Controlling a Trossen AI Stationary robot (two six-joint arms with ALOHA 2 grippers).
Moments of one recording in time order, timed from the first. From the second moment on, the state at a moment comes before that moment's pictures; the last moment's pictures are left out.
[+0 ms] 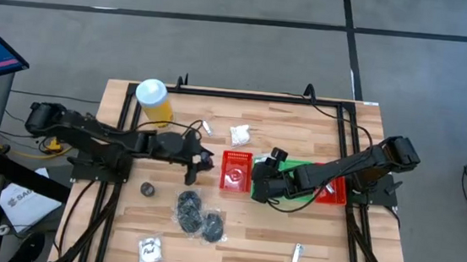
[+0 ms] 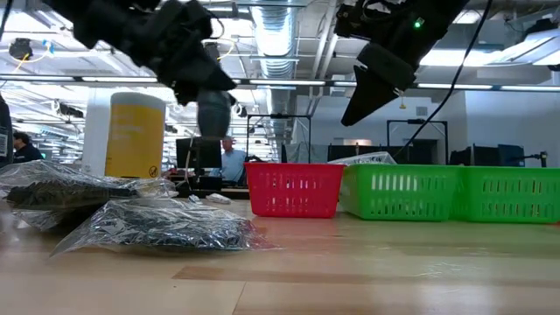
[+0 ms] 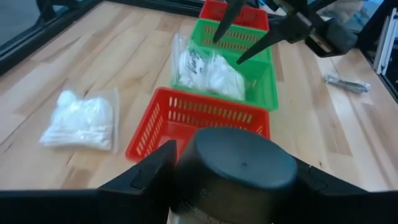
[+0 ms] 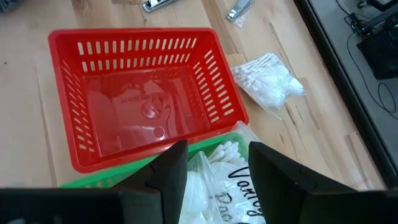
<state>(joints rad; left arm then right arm) -0.03 1.23 0.59 0.16 -0.14 -0.17 0.30 1.63 1.09 -0.56 0.68 0.34</state>
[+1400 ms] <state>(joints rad) 0.12 1.75 0.90 0.37 0.09 -0.11 0.30 1.63 1.12 -0.57 0.68 0.34</state>
